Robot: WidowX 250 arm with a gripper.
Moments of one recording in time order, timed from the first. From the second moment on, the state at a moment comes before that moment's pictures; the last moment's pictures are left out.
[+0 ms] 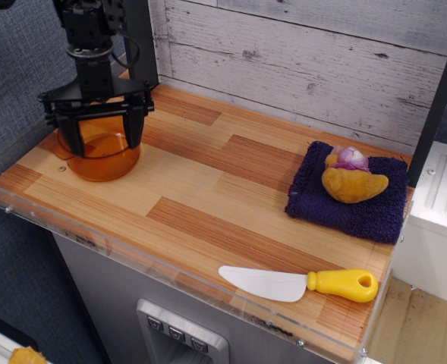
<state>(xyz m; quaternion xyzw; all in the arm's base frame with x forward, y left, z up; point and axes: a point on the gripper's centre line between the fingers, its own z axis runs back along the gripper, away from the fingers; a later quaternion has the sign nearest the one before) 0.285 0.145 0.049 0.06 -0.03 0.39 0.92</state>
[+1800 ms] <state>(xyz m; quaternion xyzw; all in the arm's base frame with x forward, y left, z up) 0.294 0.142 0.083 0.03 -0.11 0.36 0.93</state>
